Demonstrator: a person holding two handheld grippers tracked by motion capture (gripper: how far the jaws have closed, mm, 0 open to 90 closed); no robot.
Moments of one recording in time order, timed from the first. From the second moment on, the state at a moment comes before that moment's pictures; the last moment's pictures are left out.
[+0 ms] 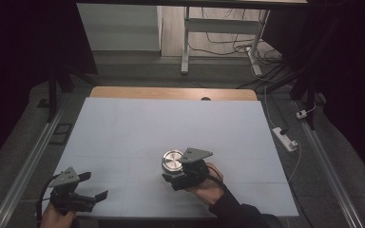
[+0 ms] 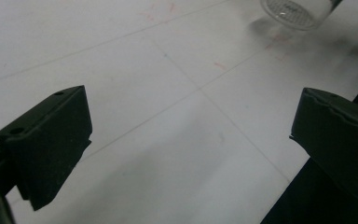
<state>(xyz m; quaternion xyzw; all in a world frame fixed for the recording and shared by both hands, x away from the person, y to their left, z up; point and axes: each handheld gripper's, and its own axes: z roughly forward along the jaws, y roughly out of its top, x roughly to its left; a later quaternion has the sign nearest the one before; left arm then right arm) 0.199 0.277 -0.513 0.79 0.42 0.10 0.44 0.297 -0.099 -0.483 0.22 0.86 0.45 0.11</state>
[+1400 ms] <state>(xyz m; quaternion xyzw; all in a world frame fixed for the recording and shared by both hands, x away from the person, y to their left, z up) 0.279 0.179 -0.462 0.84 0.24 0.08 0.48 0.297 -0.100 -0.477 0.18 0.86 0.46 0.10</state>
